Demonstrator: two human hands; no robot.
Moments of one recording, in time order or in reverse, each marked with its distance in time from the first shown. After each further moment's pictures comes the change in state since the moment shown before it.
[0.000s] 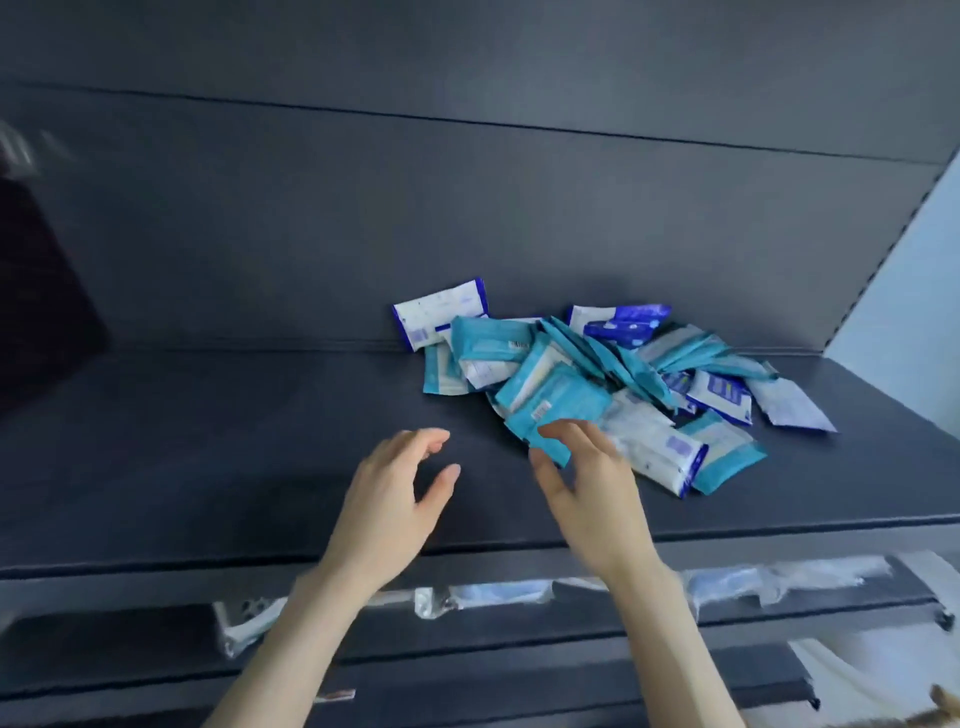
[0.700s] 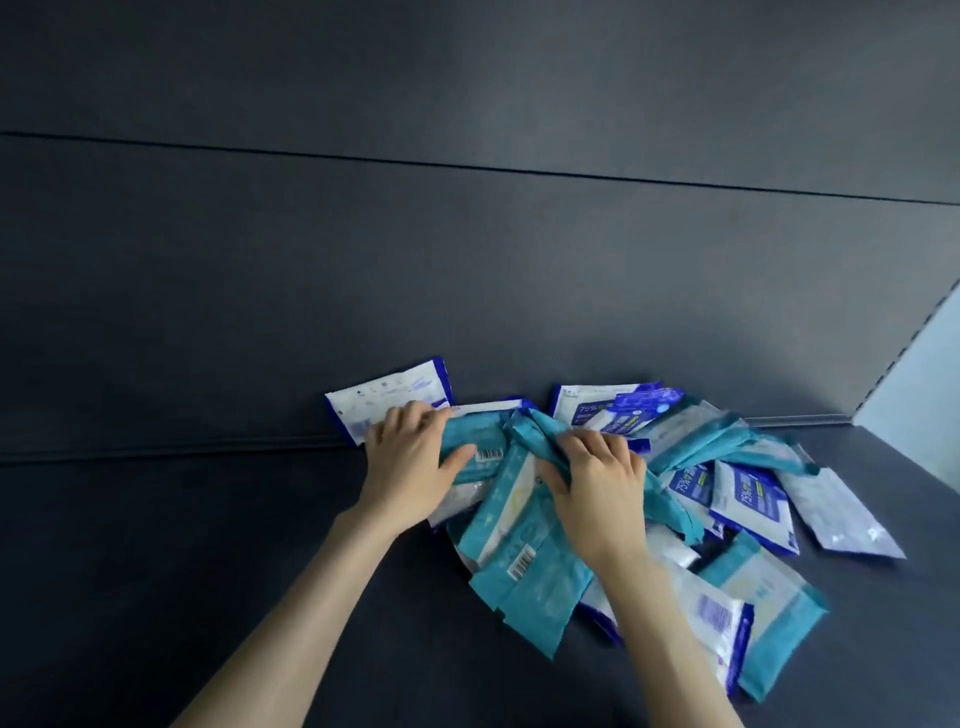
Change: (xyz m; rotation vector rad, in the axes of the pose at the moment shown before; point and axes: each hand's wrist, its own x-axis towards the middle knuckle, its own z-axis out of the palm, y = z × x) left_hand 0.219 -0.044 0.096 0.428 -0.172 -0.037; right_hand 0.171 0.097 0.044 -0.417 0.102 0.053
